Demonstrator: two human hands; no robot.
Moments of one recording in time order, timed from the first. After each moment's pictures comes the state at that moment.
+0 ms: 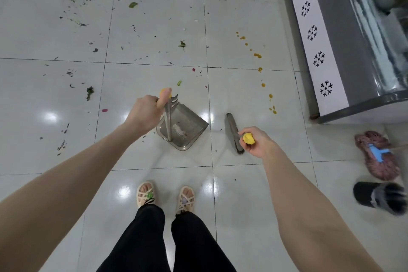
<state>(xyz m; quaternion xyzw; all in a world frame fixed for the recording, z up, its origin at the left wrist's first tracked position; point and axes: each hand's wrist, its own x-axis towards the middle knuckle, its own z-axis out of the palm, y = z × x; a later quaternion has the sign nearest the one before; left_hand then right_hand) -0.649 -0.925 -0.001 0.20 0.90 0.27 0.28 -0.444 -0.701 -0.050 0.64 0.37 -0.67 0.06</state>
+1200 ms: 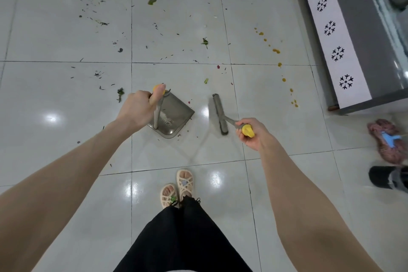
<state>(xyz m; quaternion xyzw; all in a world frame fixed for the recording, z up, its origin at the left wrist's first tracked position) -0.845 -1.154 0.001 0.22 0.90 0.26 0.29 -0.631 -0.933 -0.039 0.63 0.31 -0.72 -0.01</state>
